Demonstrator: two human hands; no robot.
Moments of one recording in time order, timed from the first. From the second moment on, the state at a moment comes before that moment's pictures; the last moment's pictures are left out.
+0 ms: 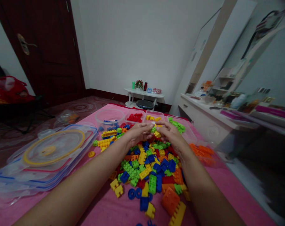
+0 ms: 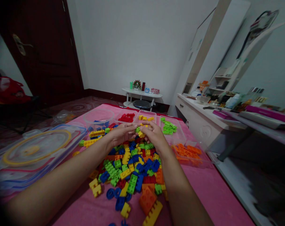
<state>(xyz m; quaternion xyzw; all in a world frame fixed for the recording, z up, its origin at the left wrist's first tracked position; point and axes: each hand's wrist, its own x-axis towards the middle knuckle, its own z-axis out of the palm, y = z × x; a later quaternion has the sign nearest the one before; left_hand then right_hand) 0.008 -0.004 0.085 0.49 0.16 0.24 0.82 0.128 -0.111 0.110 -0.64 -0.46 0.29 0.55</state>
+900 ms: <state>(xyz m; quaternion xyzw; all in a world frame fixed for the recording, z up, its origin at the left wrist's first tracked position) 0.015 -0.012 0.086 0.69 0.18 0.31 0.63 0.134 -0.106 0.110 -0.59 -0.42 0.20 0.65</state>
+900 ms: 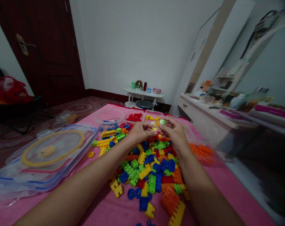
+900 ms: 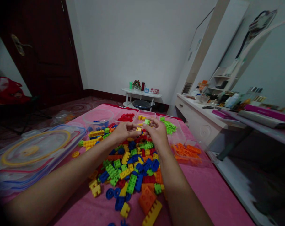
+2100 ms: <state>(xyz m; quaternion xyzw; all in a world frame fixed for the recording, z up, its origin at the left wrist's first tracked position) -0.004 -0.018 0.082 0.98 0.08 0.12 0.13 0.184 -0.118 0.094 -0.75 -0.63 0.13 0.17</state>
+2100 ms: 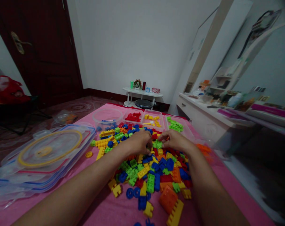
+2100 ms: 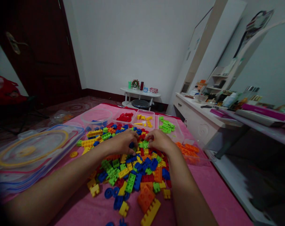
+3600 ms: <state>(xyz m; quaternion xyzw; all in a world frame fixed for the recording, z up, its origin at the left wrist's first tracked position) 0.014 -0.011 0.081 0.74 0.16 0.29 0.58 0.159 -0.110 0.111 -0.68 -0.57 0.05 0.47</state>
